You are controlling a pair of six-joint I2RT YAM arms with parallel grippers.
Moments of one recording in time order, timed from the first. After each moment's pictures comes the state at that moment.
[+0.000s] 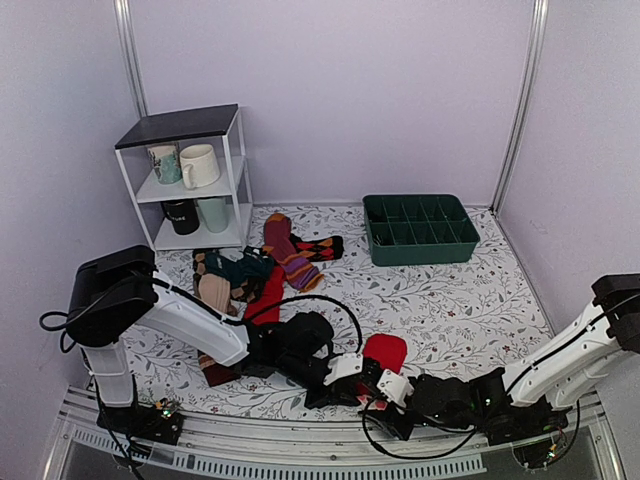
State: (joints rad) left arm -1.22 1.92 0.87 0.25 0.44 0.19; right arm 1.54 1.46 0.34 0.48 0.35 0.30
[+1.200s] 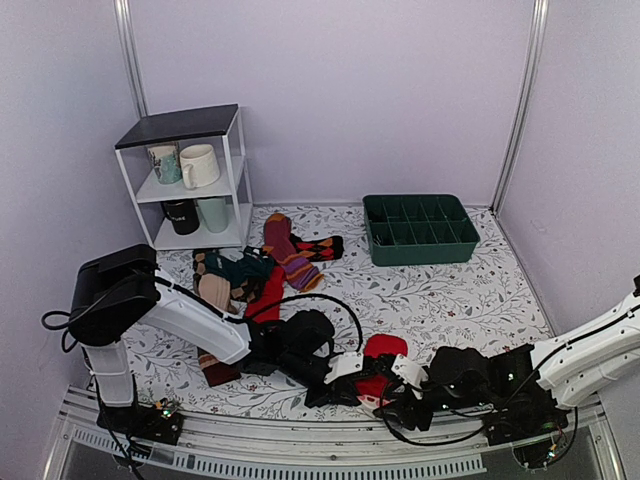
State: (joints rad) left arm -1.21 1.93 0.89 0.23 0.47 0.20; right arm 1.41 1.20 0.35 0.14 0.09 0.35
